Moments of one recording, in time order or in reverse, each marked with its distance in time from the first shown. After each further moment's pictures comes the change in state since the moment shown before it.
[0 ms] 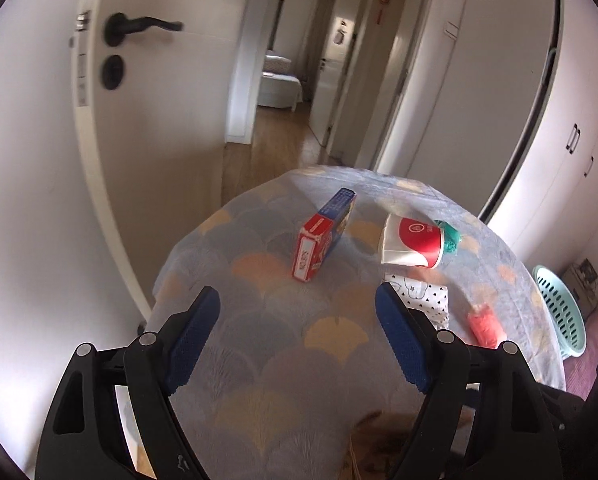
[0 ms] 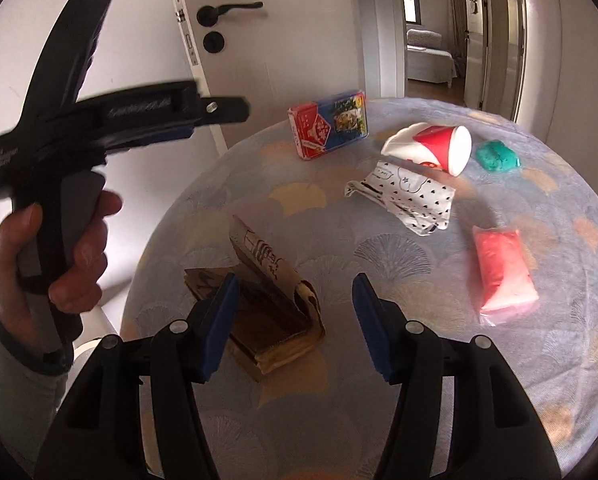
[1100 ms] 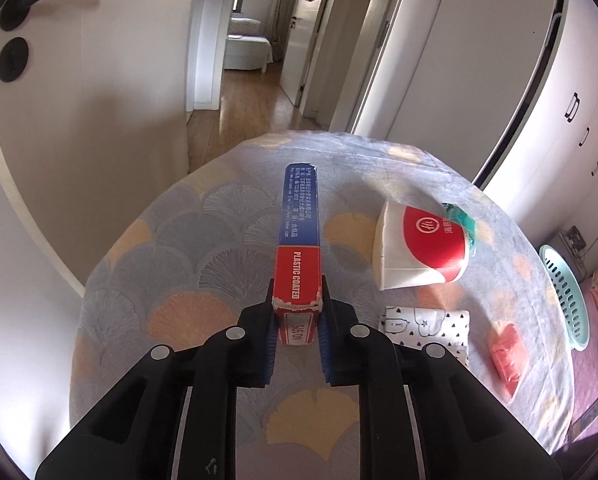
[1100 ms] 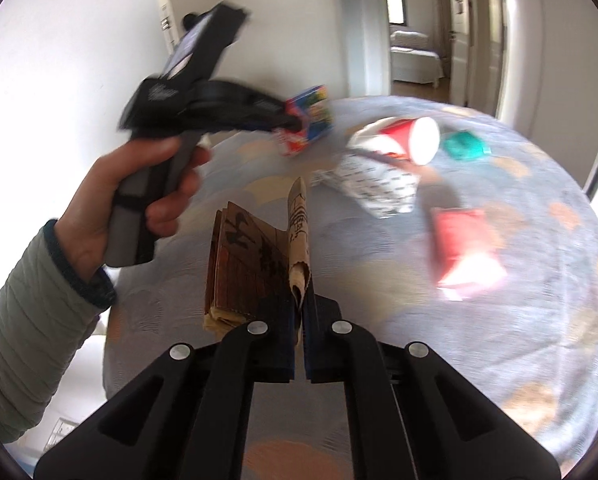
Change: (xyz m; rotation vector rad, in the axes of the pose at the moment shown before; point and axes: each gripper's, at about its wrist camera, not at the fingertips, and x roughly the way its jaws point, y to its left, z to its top) left arm 0.076 -0.018 0.017 0.050 0.145 -0.079; right arm -0.038 -0.032 -0.017 0.040 -0.057 -0.057
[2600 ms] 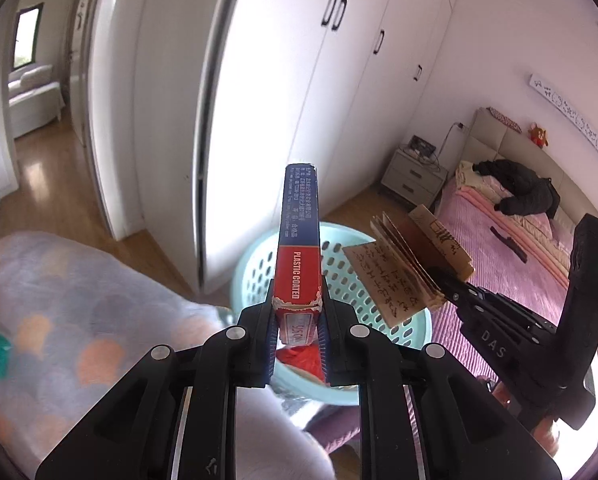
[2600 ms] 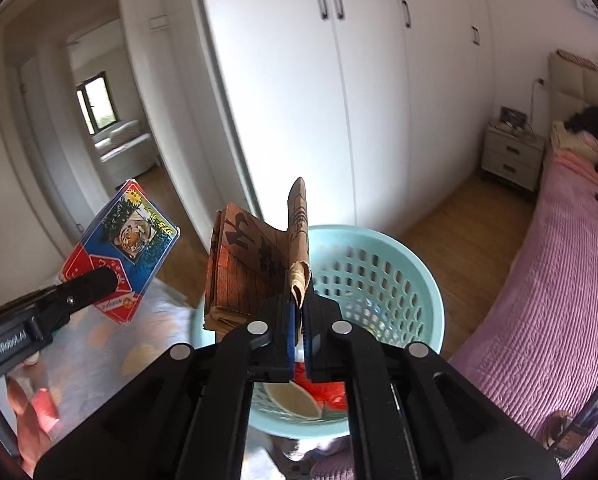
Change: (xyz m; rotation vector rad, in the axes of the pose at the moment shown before) left arm 0.055 -0.407 -0.002 0.452 0.068 -0.539; right arm -0.179 -0.350 -0.047 0.717 -0.247 -0.759
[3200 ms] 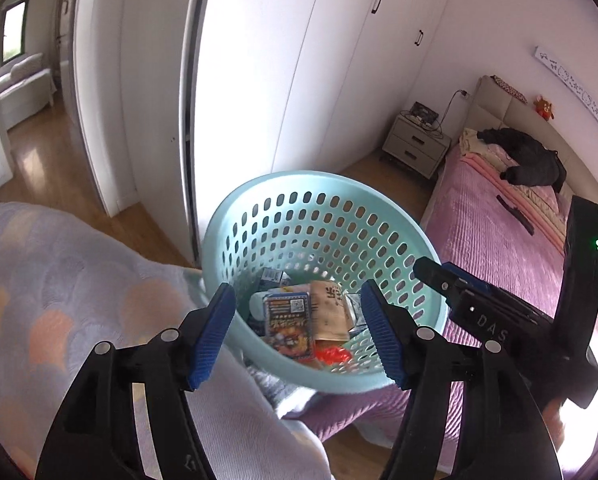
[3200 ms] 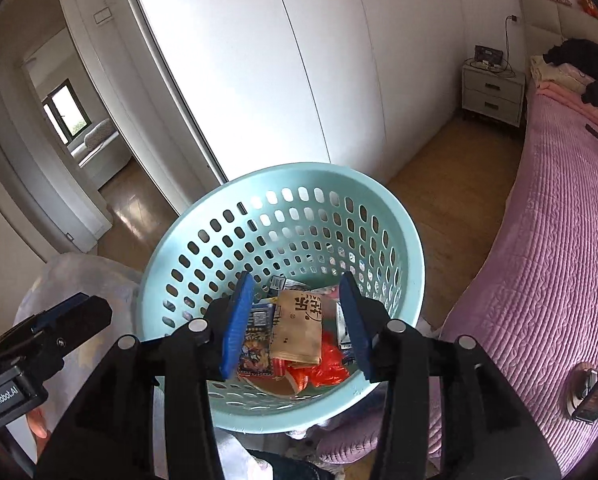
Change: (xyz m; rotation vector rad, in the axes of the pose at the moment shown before) left arm 0.038 -0.009 -0.033 0.017 0.093 0.007; right arm 0.024 -0.044 -0.037 0.121 0.096 0.008
